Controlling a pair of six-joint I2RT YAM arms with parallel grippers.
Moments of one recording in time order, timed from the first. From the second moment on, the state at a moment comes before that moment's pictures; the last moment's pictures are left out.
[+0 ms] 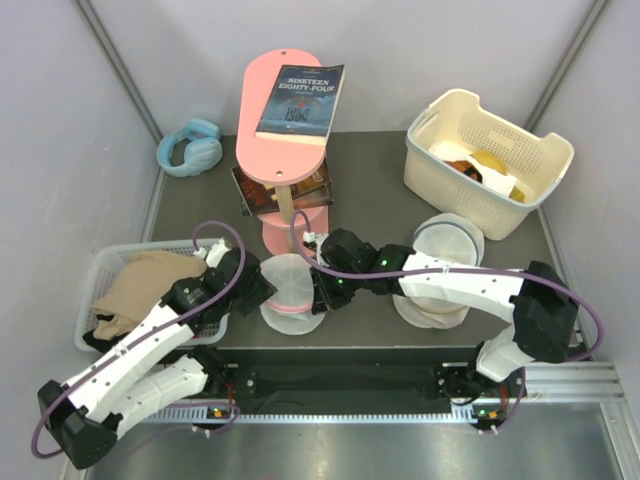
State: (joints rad) left arm -0.69 0.78 0.71 -0.87 -0.25 -1.24; right arm 1.06 1.53 1.12 -0.44 -0.26 0.57
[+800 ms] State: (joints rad) left arm -0.69 0.49 0.67 -1.08 -0.12 -1.36; right arm 1.27 1.73 1.33 -0.41 -0.25 0.63
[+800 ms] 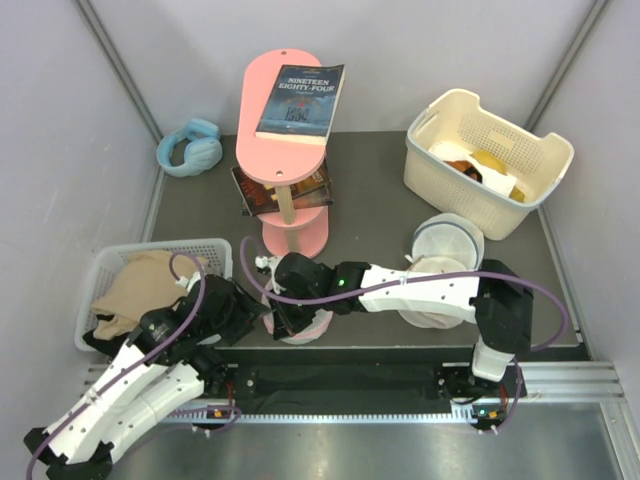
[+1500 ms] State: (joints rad) left arm -0.69 0.55 0.62 -0.94 -0.11 -1.34; right arm 1.26 1.69 1.27 -0.41 -0.21 0.65
